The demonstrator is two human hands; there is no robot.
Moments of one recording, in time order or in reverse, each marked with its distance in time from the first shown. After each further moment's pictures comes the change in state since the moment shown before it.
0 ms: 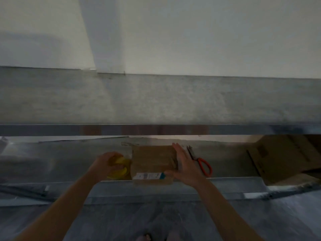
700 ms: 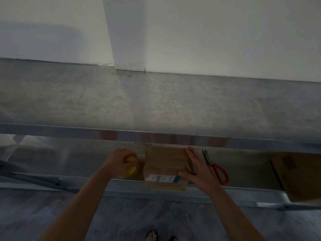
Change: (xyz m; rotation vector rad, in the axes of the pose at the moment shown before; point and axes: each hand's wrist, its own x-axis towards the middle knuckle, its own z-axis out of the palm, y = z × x) left_hand 0.019 -0.006 0.003 0.192 0.030 0.065; right_hand 0.017 0.016 0.012 0.201 0.008 0.036
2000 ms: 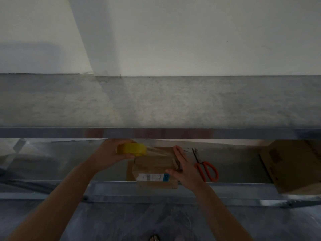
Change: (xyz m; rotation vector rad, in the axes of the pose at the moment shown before) left_hand -0.029 0.096 -0.065 -0.104 0.108 0.314; right_hand -0.003 0.001 -0.001 -0.086 -0.055 -0.052
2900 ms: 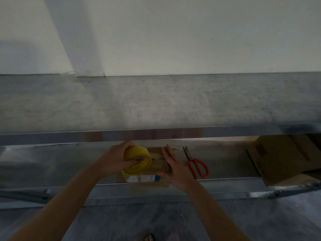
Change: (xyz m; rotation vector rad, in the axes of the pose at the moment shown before) left_hand 0.015 0.032 0.033 0.017 -0.204 -0.115; right_hand -0.006 0.000 -0.003 -0.145 -0.017 -0.085
